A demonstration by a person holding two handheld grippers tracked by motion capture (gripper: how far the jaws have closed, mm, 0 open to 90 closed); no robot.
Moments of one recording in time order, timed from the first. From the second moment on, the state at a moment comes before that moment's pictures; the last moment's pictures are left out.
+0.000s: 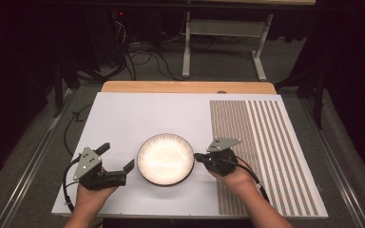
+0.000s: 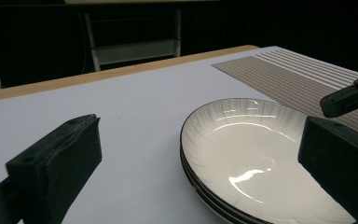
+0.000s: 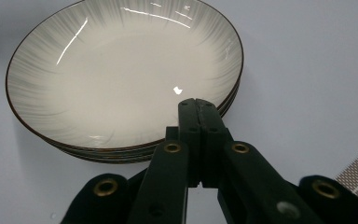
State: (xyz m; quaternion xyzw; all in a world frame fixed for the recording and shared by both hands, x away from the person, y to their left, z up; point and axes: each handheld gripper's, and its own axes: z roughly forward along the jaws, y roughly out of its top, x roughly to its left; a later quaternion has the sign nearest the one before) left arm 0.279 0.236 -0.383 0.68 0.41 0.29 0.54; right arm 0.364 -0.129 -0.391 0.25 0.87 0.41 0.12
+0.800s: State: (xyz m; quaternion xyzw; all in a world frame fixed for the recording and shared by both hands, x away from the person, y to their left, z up) left arm 0.279 0.238 -0.381 0.68 0.41 0.29 0.54; right arm 0.369 -0.120 -0.394 0.24 0.88 0.39 0.12
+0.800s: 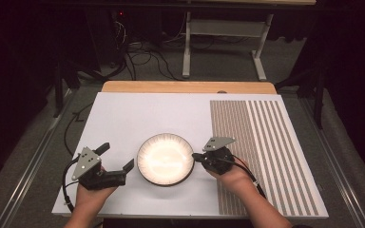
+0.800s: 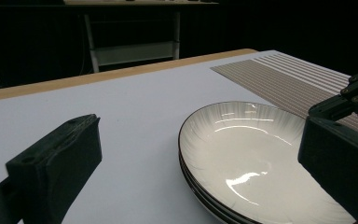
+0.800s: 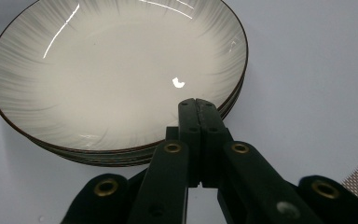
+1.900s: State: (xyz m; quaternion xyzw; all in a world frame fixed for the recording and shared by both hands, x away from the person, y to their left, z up) left arm 0.279 0.240 -0.380 0.67 0.41 0.29 0.54; right arm 0.371 -0.108 -0.396 0.24 0.88 0.39 0.12
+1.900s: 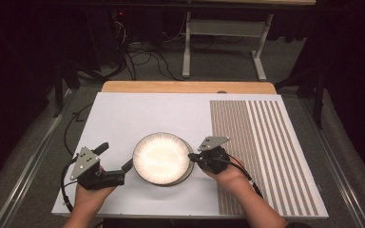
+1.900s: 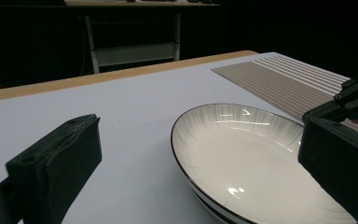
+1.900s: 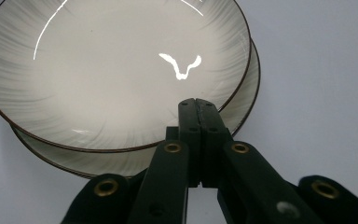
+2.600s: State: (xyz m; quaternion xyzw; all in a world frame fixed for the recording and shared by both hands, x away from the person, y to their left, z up) left arm 0.280 0.241 -0.380 0.67 0.41 0.28 0.55; right arm 0.372 -0.097 -0.398 0.24 0.88 0.40 0.11
